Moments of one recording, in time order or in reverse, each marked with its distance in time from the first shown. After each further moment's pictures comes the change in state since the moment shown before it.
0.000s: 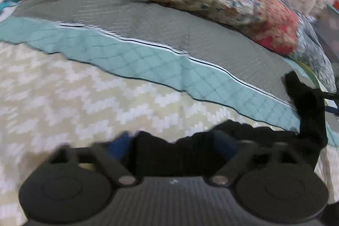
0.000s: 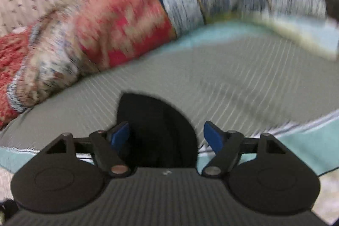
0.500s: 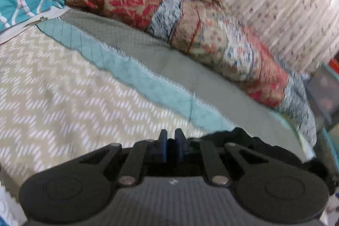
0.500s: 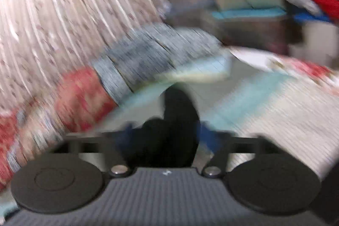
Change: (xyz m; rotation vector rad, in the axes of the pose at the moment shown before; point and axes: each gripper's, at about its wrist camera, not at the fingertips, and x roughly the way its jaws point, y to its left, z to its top) left arm -0.109 0.050 -0.043 -0.208 -0.209 -0.047; right arm -0.210 -0.089 -0.118 0.247 -0.450 -0.189
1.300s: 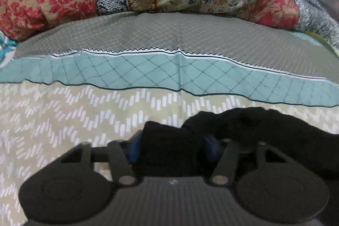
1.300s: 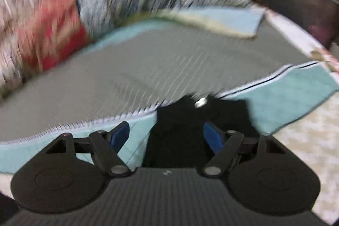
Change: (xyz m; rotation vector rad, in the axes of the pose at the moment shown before) left arm 0.128 -0.078 -0.019 0.438 0.141 0.213; right arm 0.233 0.013 0.026 -0.281 0.378 -0.029
